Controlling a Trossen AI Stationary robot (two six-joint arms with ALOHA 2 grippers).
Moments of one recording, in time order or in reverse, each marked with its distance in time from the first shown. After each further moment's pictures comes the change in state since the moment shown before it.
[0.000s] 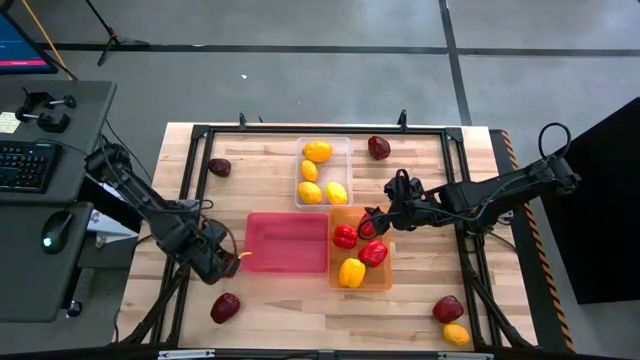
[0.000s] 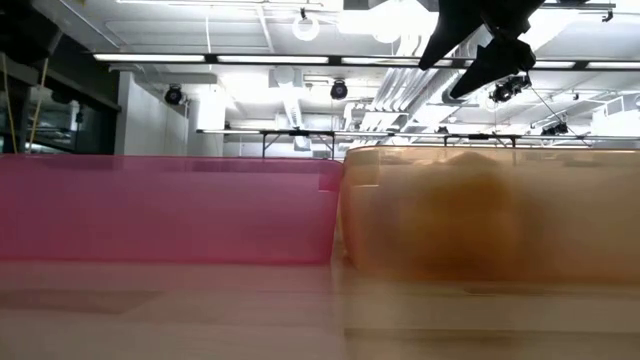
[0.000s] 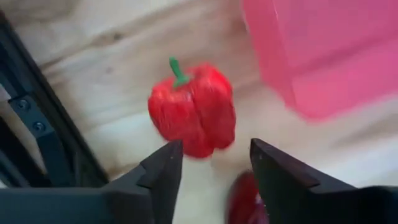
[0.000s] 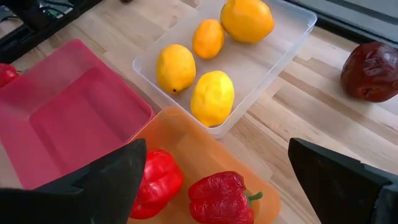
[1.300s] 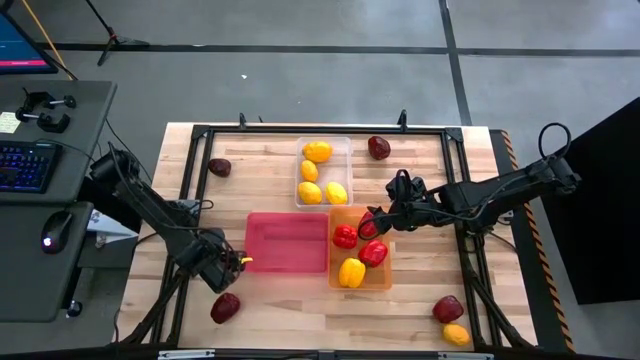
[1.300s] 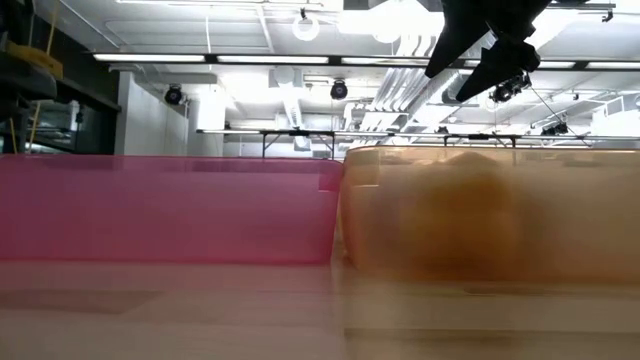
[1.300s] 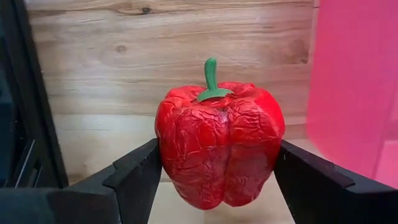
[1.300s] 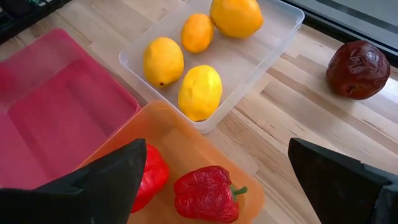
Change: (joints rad) left arm -0.025 0.154 -0.129 0.133 -0.012 -0.363; right arm 0.000 0.000 0.000 -0.052 0.011 0.000
